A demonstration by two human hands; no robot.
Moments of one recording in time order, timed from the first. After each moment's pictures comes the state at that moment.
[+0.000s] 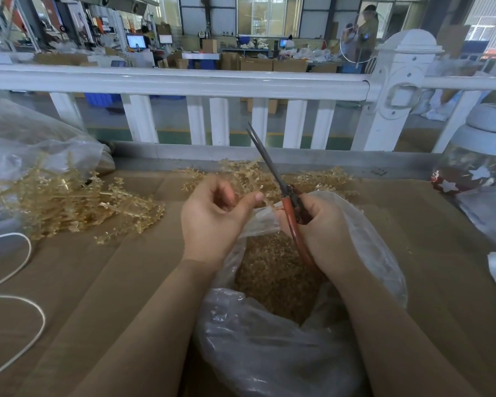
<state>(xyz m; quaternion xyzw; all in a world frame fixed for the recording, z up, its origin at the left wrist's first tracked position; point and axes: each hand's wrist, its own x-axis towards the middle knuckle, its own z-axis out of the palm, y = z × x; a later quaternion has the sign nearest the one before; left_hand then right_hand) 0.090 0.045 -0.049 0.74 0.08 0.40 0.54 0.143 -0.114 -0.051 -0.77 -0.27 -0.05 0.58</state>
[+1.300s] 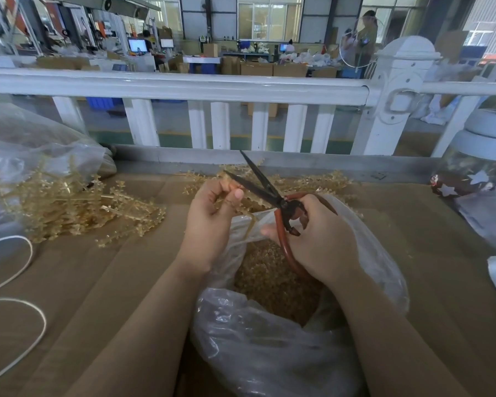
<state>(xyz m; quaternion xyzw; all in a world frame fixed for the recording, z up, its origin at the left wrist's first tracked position) 0.092 0.056 -0.047 0.72 0.00 0.32 0.61 0.146 -0.115 -0.057 -0.89 -0.26 -0.20 0.33</state>
